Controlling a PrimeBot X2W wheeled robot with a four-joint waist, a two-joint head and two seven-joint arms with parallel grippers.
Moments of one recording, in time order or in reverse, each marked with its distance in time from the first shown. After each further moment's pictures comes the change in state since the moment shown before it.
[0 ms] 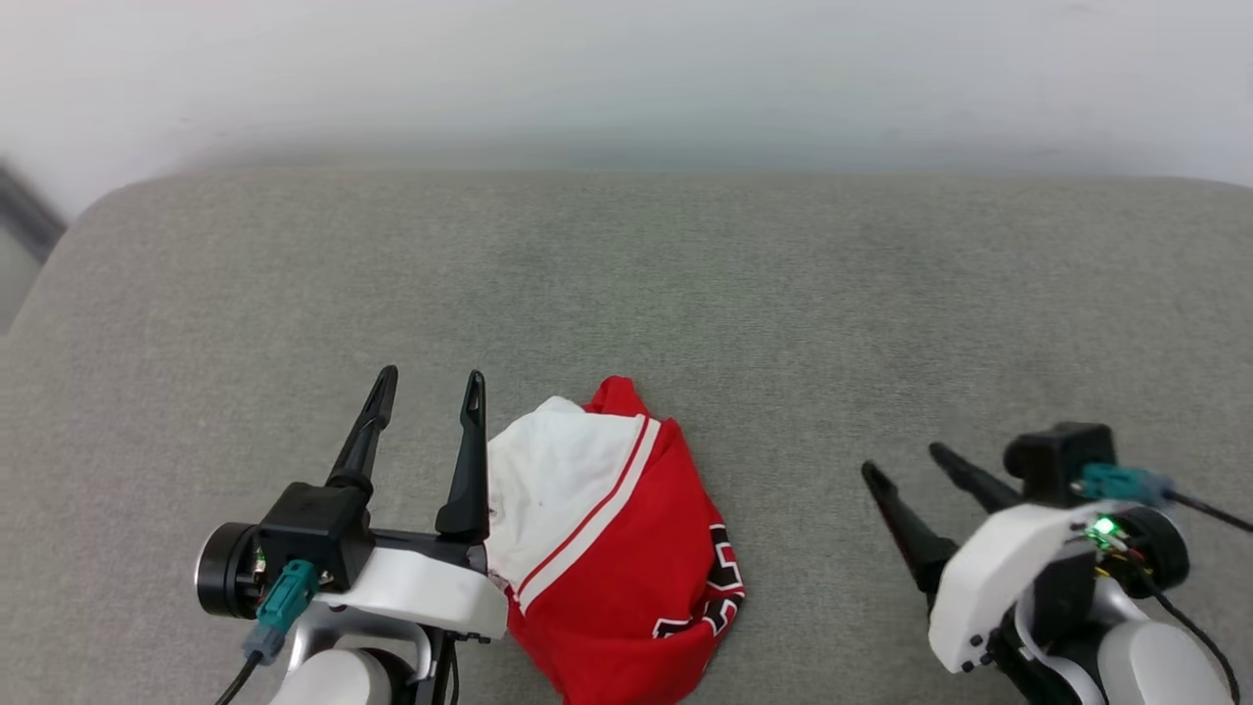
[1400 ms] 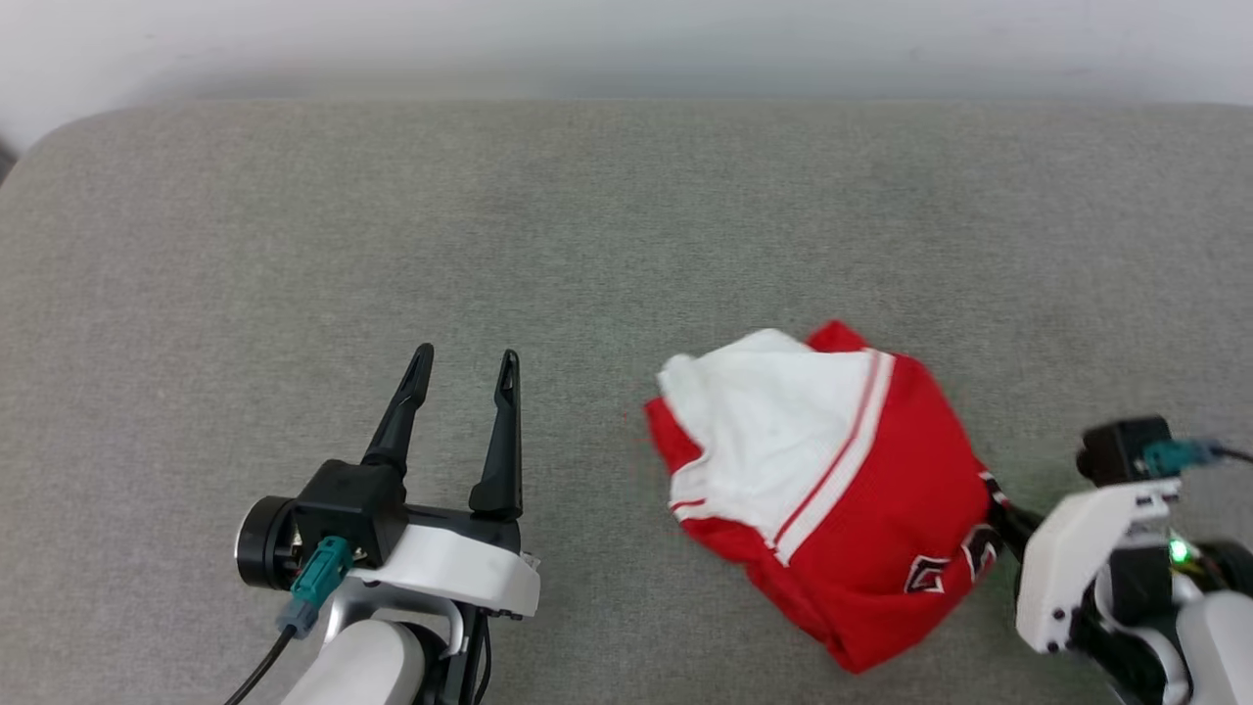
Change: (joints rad) left arm -0.063 -0.060 -0.027 0.077 -0.010 -0.038 -0.049; right arm -0.134 -0.142 -0.015 0.295 0.143 0.001 0.167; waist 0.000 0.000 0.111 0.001
